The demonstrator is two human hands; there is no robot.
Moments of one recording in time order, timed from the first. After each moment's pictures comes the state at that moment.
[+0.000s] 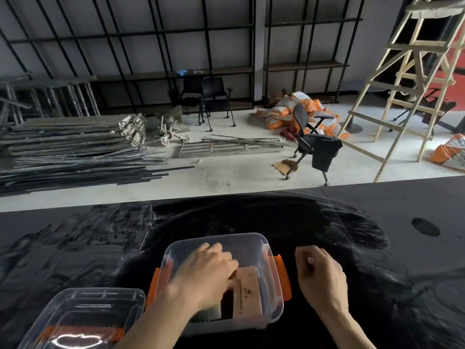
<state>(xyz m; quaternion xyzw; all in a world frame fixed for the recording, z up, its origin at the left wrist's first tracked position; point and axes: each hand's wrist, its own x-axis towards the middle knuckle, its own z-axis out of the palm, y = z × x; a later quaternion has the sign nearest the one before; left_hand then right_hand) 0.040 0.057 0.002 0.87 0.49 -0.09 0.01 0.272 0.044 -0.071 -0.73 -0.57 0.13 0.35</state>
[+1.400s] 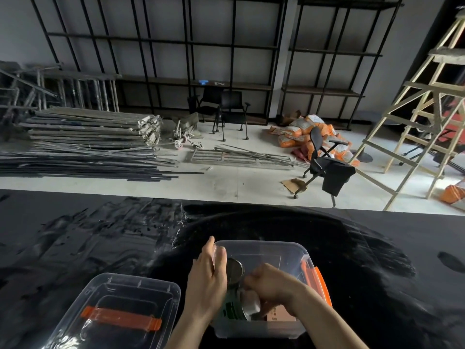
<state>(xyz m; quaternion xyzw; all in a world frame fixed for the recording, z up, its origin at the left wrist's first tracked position) -0.034 0.028 -0.042 0.51 0.67 0.42 0.34 0.118 0.063 -0.011 -0.62 -0.63 0.47 -0.02</state>
